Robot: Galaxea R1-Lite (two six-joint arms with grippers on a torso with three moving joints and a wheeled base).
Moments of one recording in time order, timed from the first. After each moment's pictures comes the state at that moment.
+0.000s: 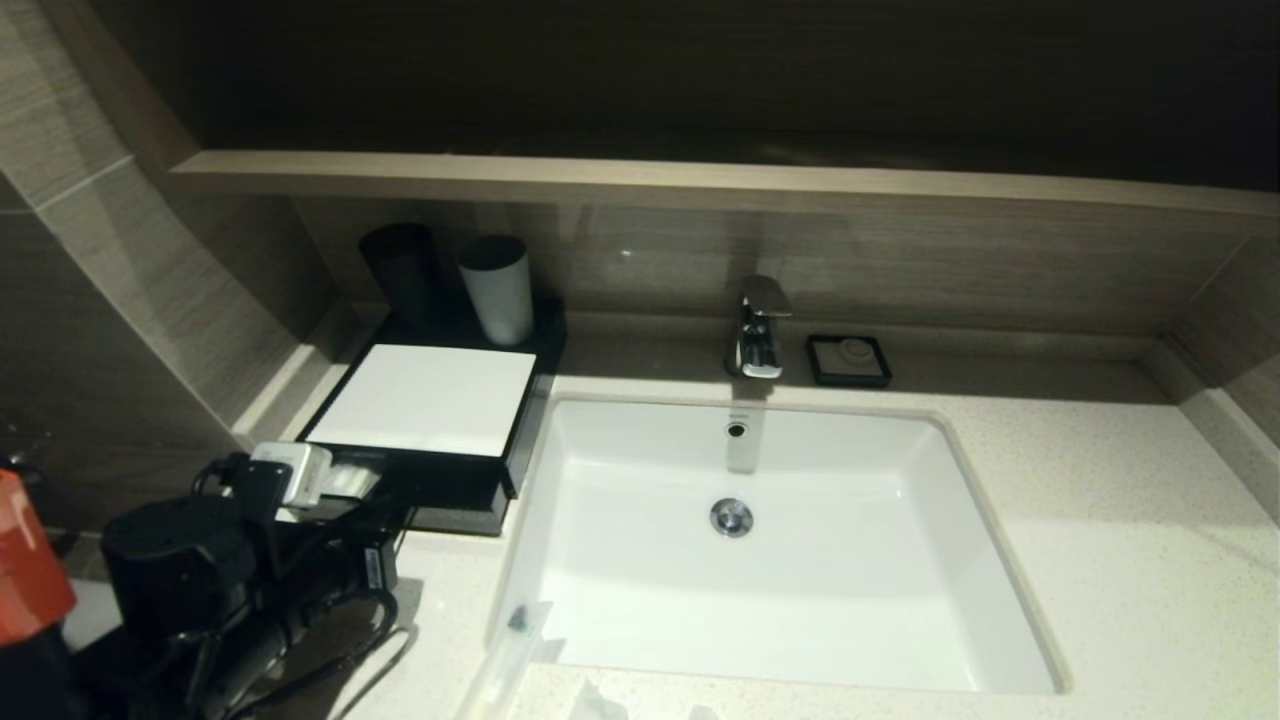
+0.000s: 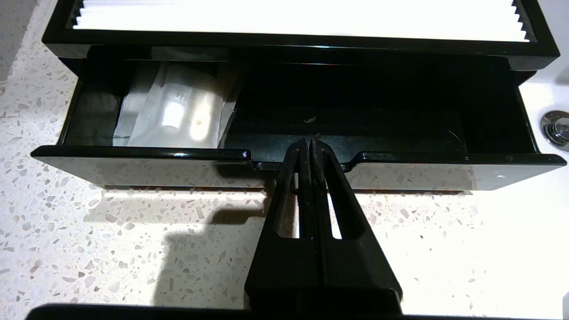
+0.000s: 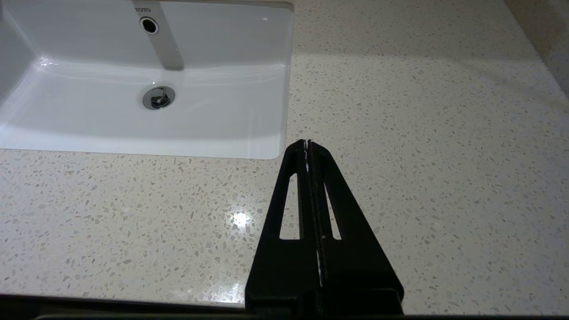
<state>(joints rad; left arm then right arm) -0.26 1.85 -0.11 -1.52 0.12 -0.02 0.00 0.00 0.00 0.01 -0.01 0.00</state>
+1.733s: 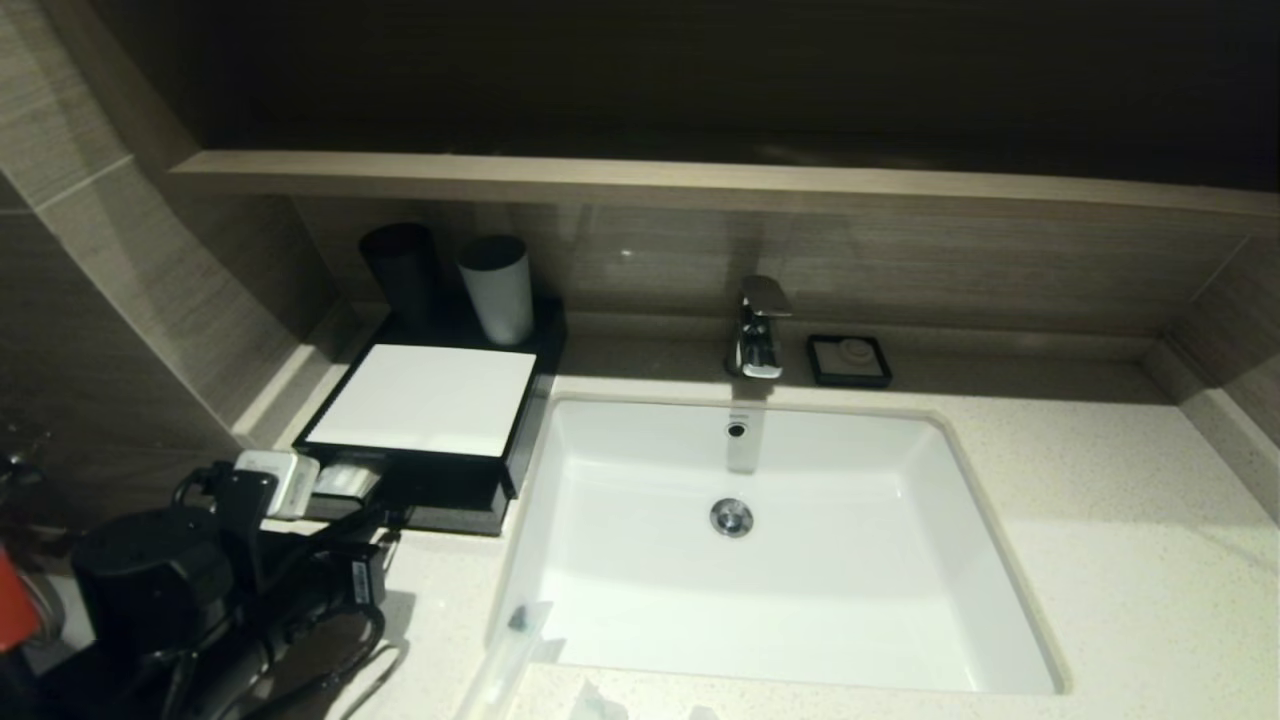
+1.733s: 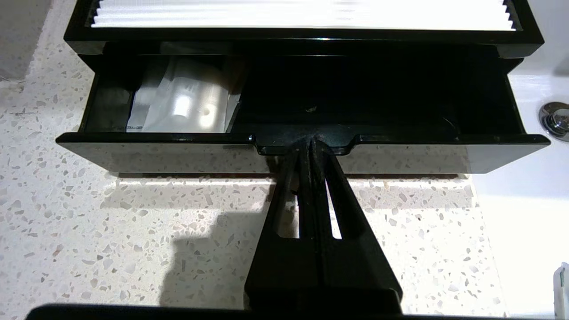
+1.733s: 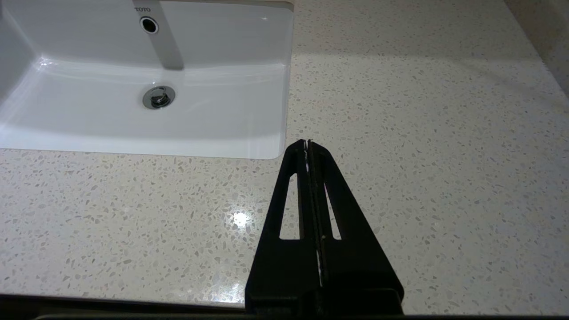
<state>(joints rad) -0.26 1.81 -0.07 -1.52 0.11 0.00 0.00 0.00 0.00 0.01 -0.01 0.00</state>
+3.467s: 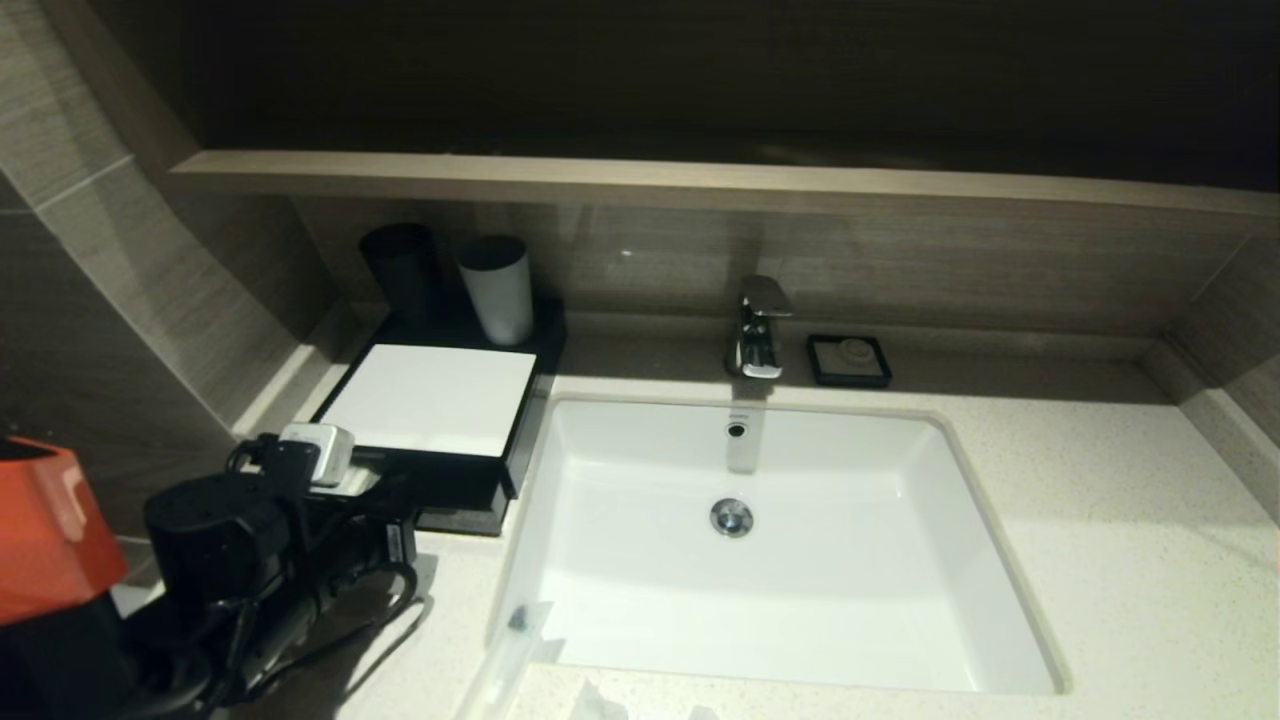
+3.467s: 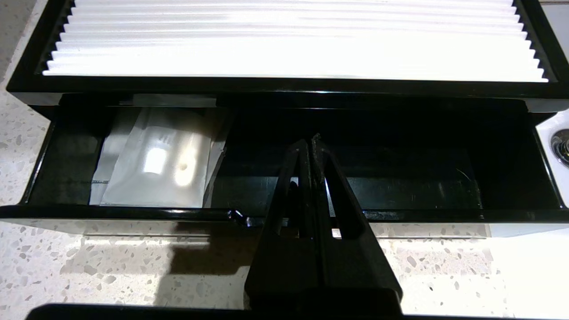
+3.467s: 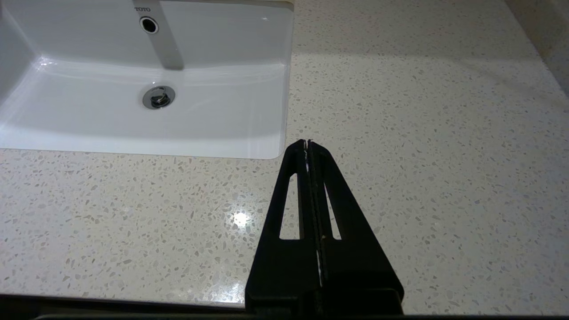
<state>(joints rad) -0.26 1.91 -0.20 -1.52 0.12 0.00 0.00 0.00 0.00 0.01 -0.01 0.00</state>
